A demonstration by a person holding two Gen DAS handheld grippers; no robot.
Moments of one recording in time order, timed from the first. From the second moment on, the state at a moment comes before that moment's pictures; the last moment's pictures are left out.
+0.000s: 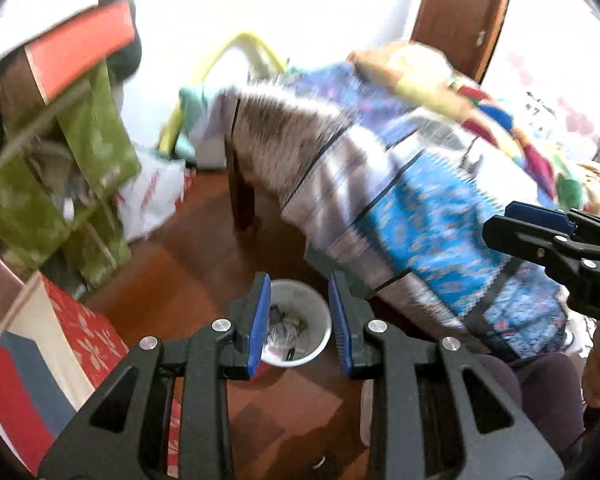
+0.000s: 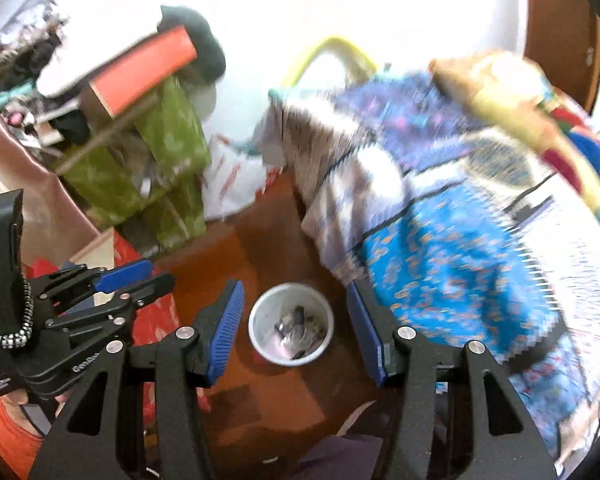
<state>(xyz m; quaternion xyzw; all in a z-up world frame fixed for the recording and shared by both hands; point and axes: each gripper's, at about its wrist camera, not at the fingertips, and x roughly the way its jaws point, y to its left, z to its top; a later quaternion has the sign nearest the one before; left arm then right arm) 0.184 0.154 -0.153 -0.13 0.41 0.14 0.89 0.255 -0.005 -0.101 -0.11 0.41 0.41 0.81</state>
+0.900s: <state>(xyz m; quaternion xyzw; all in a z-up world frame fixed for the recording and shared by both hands) 0.012 0.011 0.014 -0.05 0.17 0.00 0.98 0.062 -0.177 0.031 0.04 0.18 0.17 0.97</state>
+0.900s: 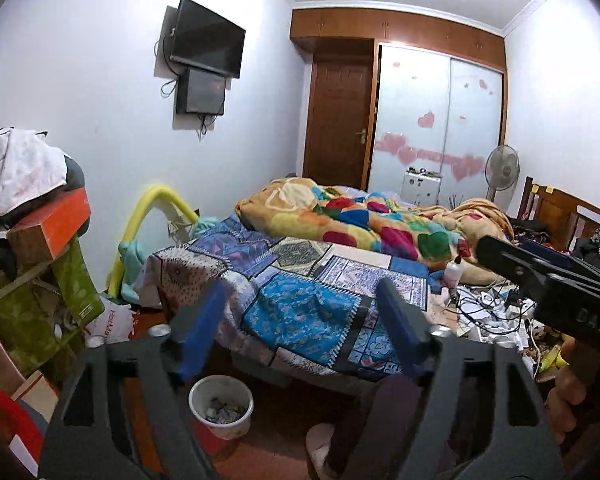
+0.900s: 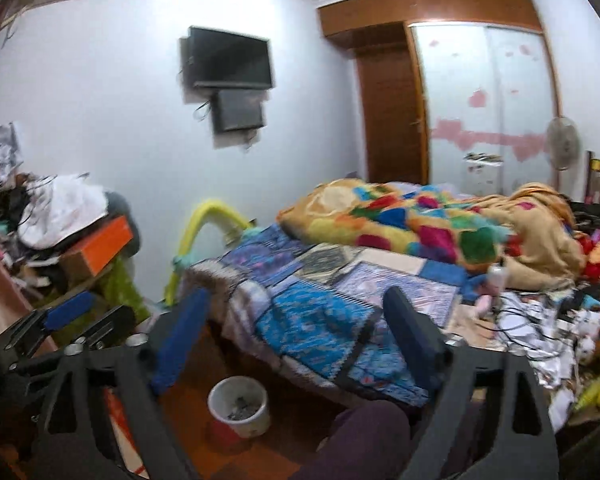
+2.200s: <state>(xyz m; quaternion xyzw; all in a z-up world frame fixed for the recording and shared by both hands) -0.001 0.002 0.014 -0.05 0.17 0.00 0.98 0.026 -0.202 0.039 0.03 0.16 0.11 0.98</state>
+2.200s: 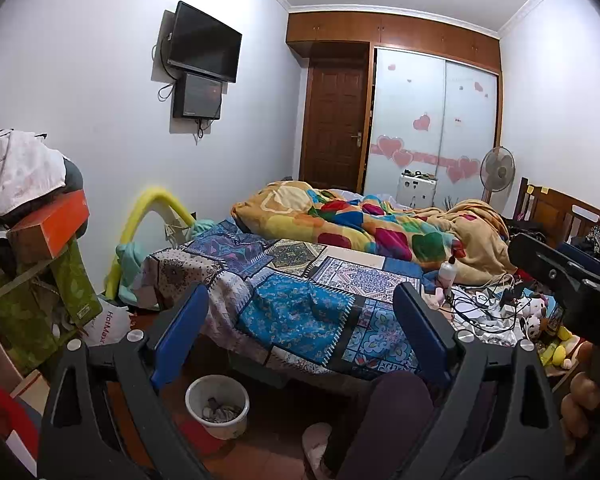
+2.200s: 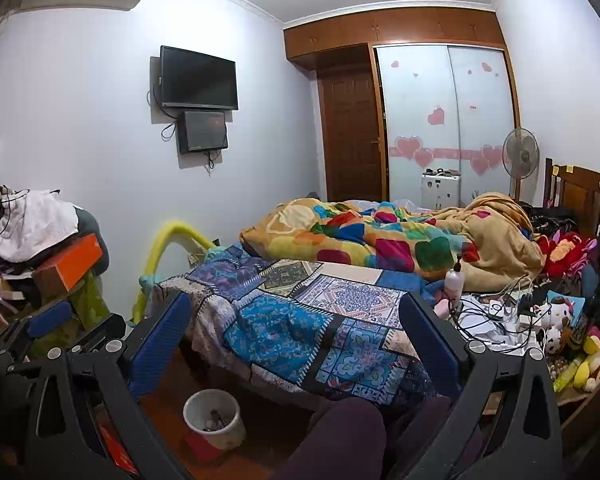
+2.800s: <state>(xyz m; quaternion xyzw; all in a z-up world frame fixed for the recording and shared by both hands) -0.001 0.002 0.018 -0.05 0.16 0.01 0.99 0.025 -0.201 0.043 0.03 0.15 0.11 0.98</state>
